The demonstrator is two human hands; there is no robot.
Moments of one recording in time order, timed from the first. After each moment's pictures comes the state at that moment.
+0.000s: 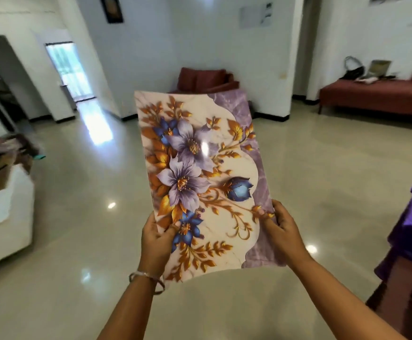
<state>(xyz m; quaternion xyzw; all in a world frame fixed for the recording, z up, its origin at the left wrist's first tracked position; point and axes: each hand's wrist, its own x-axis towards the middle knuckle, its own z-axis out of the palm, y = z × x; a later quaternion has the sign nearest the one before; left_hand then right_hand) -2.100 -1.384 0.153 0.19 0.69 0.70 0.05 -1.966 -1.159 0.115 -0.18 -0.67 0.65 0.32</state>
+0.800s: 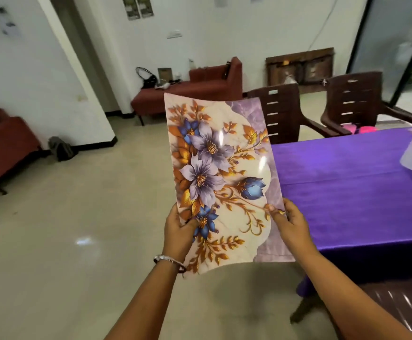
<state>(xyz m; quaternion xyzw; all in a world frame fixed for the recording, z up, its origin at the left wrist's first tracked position) -2.211 -0.756 0.128 0.45 0.59 0.54 0.40 -1.969 -0.732 0.086 -0.54 -0.49 0.41 0.55</state>
